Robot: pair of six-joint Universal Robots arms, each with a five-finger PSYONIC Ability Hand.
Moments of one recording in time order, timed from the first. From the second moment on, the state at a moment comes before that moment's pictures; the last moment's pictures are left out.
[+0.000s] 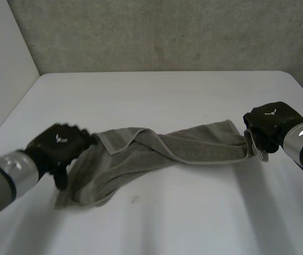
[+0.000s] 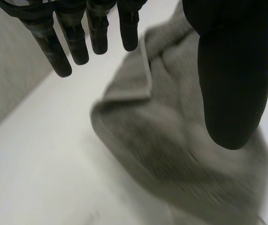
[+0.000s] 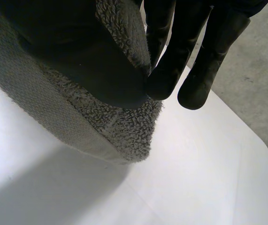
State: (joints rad) left arm 4.47 -1.64 -1.77 2.92 -1.29 3.75; right arm 1.82 -1.36 1.53 0.27 1.47 2.61; left_hand 0.25 0.25 0.25 0.25 0.07; right_hand 1.21 1.29 1.35 1.36 1.06
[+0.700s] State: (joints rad) left arm 4.17 -2.69 -0.47 2.89 -1.40 3.48; right arm 1.83 -1.31 1.64 0.03 1.48 2.70; left_hand 0.43 0.43 0.43 0.42 0.25; right_hand 1.21 1.29 1.35 1.36 1.06
